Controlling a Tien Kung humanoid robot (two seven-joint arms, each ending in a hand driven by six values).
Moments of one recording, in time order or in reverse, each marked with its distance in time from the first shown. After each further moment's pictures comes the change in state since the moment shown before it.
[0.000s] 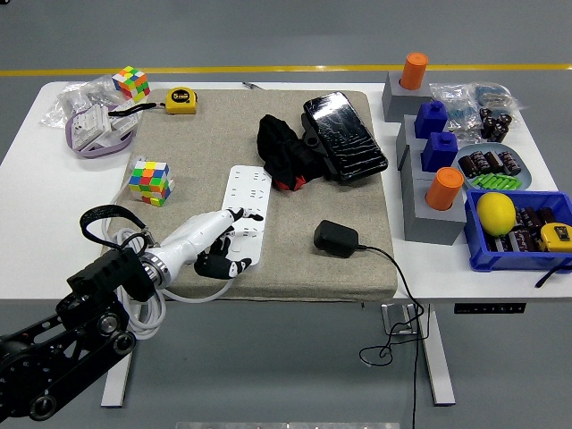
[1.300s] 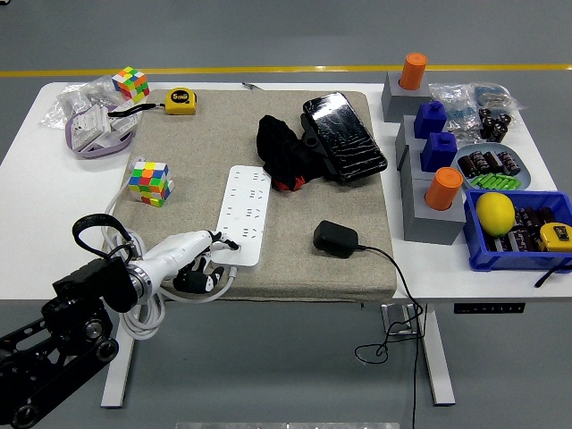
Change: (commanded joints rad) left arm 0.022 0.026 -0.026 -0.008 0.024 -0.088 0.055; right arm 0.000 0.000 -0.001 0.001 0.001 -0.001 -0.001
